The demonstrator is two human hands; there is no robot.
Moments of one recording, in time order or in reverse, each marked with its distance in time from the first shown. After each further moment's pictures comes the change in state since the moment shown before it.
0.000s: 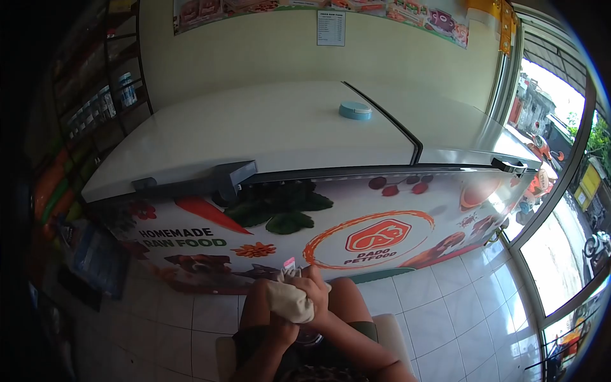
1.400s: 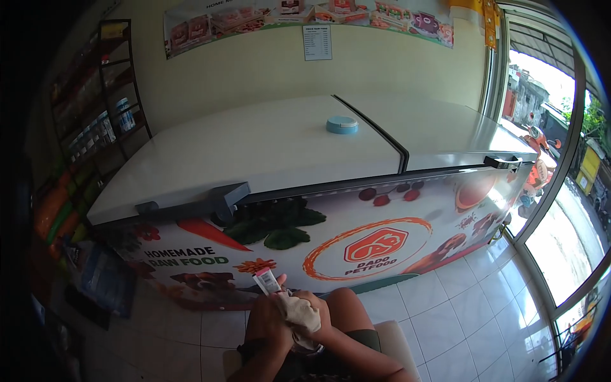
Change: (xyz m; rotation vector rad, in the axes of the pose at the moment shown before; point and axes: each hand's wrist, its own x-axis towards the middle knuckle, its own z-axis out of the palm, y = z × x) left_hand 0.020 0.040 0.014 -0.462 0.246 0.132; right_hand -0.031 -0.004 -0.021 0.148 -0.234 0.345
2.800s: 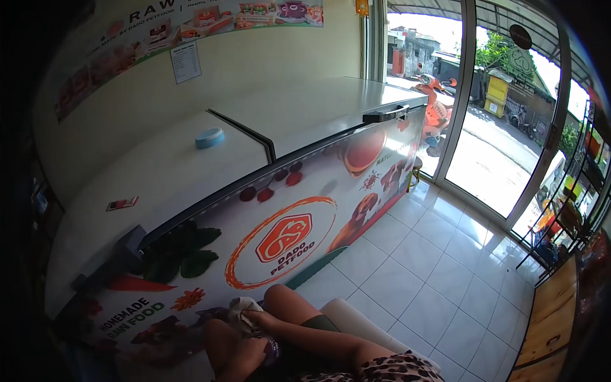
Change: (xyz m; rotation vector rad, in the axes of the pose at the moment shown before) left_hand -0.027 -0.065 -0.047 1.412 -1.425 -0.192; right_hand -0.063 0.120 0.017 1.084 0.059 1.146
